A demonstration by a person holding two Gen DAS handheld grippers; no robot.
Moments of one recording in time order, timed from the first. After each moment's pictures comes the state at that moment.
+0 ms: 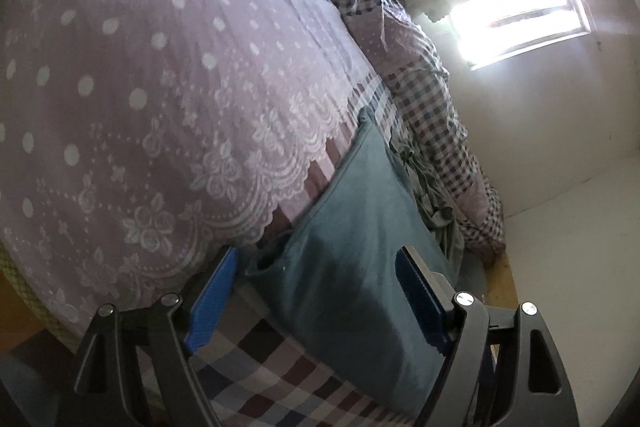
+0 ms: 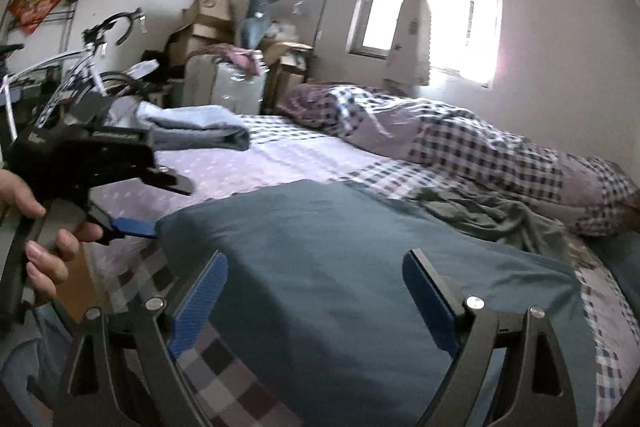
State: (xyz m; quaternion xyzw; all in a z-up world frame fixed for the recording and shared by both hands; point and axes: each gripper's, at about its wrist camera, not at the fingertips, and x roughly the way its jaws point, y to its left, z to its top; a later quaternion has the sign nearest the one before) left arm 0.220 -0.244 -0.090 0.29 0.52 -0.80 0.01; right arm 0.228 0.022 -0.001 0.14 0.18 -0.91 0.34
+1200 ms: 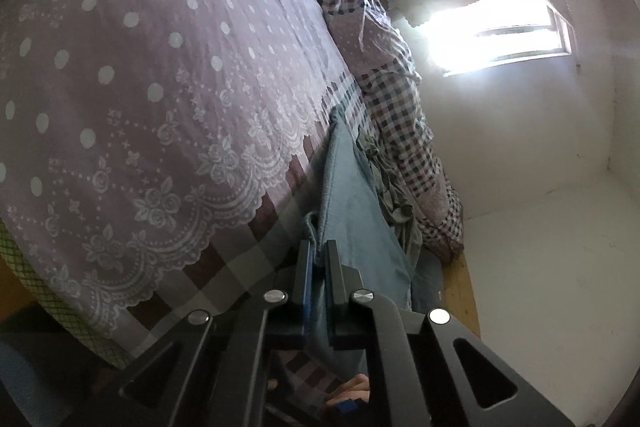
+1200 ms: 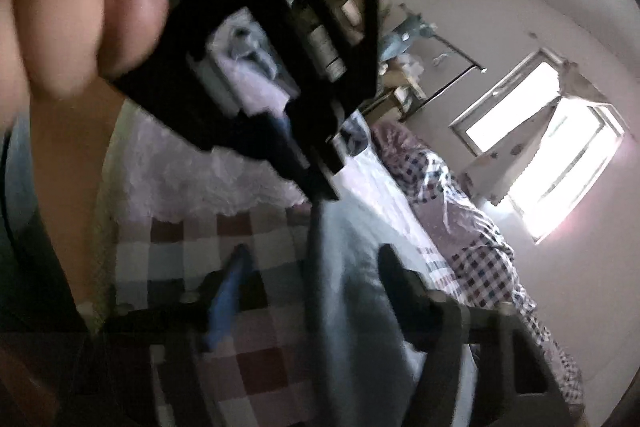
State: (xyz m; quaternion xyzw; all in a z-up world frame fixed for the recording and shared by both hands) left arm 0.240 -0.261 -0.092 0.27 0.56 -0.78 -0.05; right arm 0.272 -0.117 -0.096 0.00 0.47 -0.80 0.38
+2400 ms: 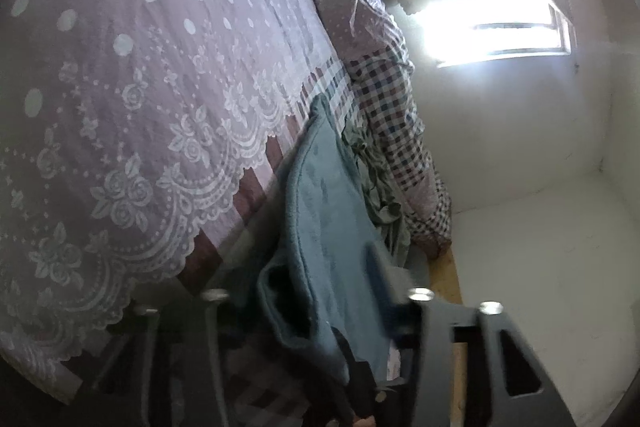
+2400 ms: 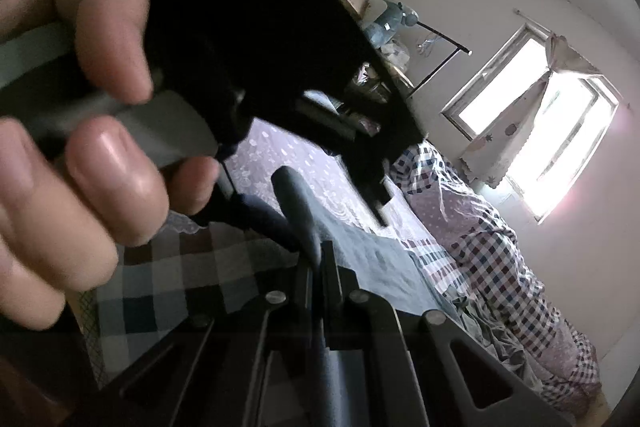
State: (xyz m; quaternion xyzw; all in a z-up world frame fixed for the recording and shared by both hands) left arm 0.182 -0.255 -0.092 0.28 0.57 -0.77 -0.08; right arm 0.257 -0.112 -0.062 0.02 0.42 -0.82 0.38
